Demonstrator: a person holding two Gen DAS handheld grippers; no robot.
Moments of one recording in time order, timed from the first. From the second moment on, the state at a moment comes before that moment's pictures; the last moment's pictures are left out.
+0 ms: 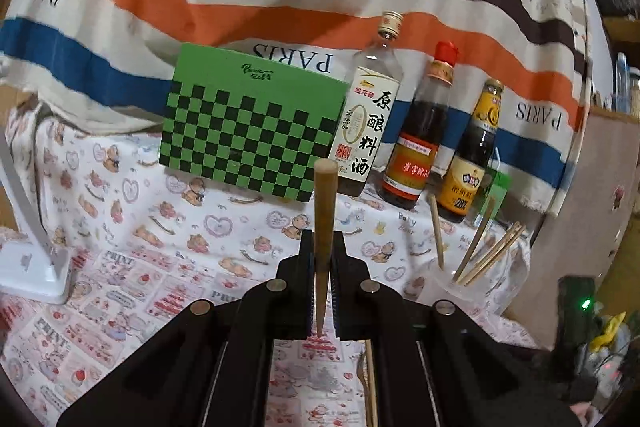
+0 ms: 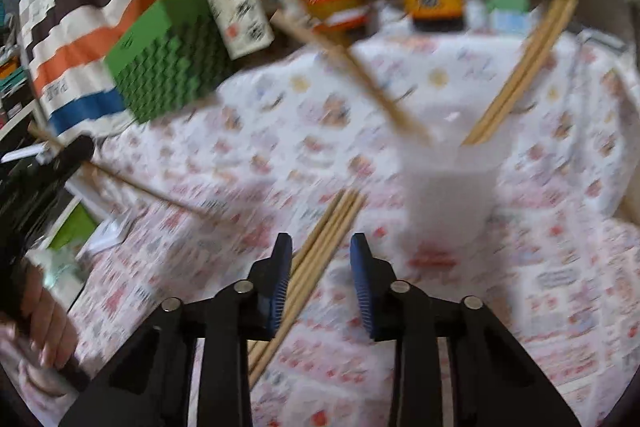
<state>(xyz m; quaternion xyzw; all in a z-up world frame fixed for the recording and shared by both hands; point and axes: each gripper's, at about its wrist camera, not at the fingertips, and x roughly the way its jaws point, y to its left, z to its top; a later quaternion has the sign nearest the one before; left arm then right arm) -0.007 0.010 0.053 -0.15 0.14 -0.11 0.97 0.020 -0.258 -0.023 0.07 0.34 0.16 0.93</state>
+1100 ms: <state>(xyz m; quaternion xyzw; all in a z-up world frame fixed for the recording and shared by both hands) -0.021 0.038 0.070 -0.13 0.09 -0.03 0.99 0.108 -0.211 -0.058 0.03 0.47 -0.01 0.88</state>
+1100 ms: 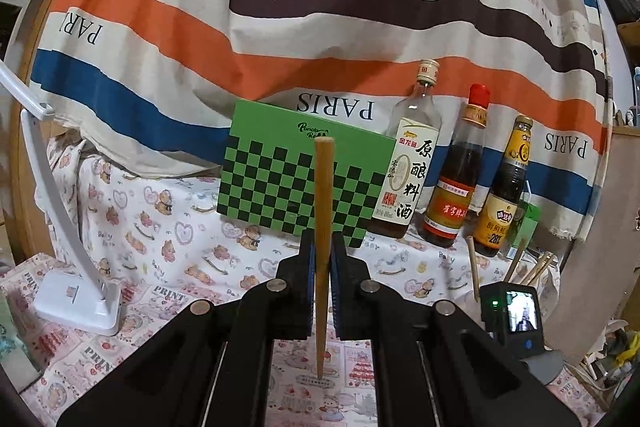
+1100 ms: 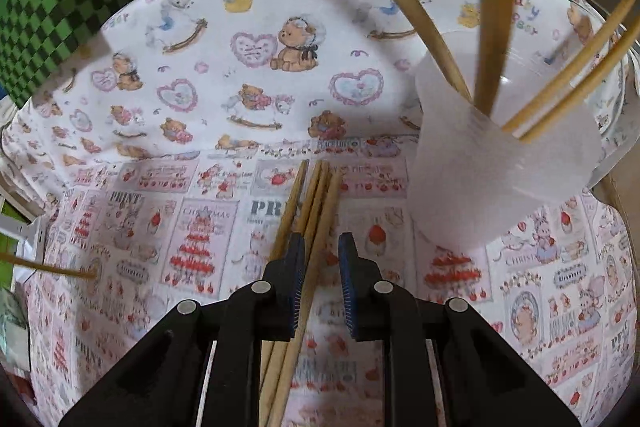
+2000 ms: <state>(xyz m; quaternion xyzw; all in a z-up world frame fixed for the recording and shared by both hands) -0.016 0.048 0.069 -0.16 0.11 -0.05 0.98 0.139 -0.209 -0.057 0.02 0.51 -0.03 0.86</state>
